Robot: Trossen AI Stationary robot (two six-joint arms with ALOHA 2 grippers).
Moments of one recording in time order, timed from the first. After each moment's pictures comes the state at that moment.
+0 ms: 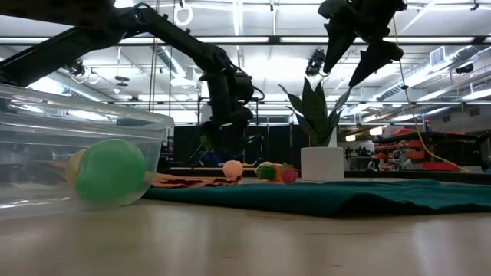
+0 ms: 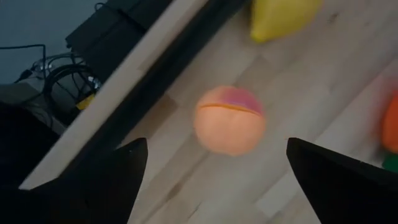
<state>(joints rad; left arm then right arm) 0.68 2.32 2.09 -1.07 0.02 -0.05 -0.02 1.25 1.14 -0.92 0.37 0.91</state>
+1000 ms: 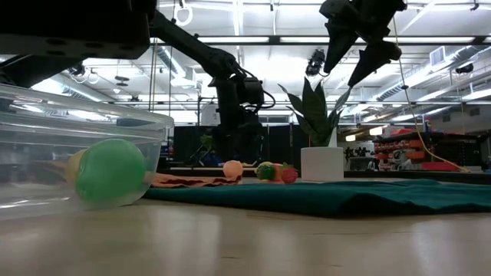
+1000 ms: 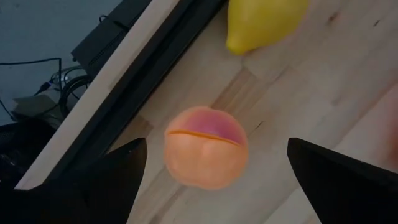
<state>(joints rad) 0.62 2.37 2.09 -1.00 -0.07 -0.07 -0.02 1.25 1.14 -0.92 0.37 0.85</state>
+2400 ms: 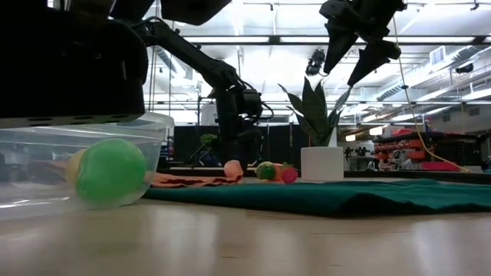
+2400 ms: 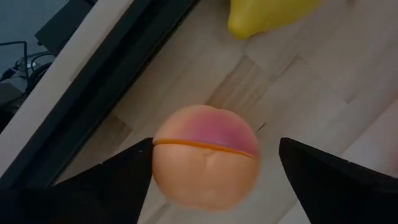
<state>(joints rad) 0.65 2.43 2.09 -0.99 0.02 -0.07 -0.02 1.25 1.14 -0.92 0.40 0.84</state>
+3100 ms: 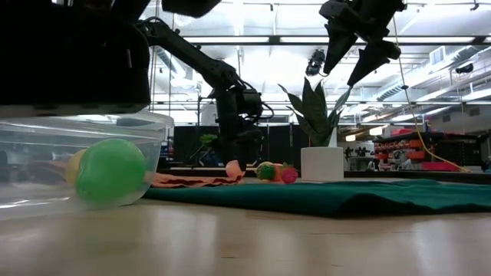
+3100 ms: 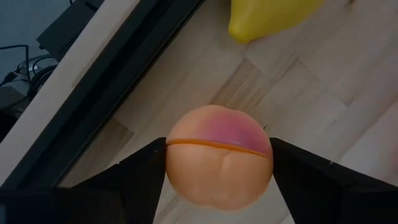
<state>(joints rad) 0.65 2.43 2.09 -0.99 0.02 -0.07 -0.02 1.25 1.14 -0.92 0.41 0.84</state>
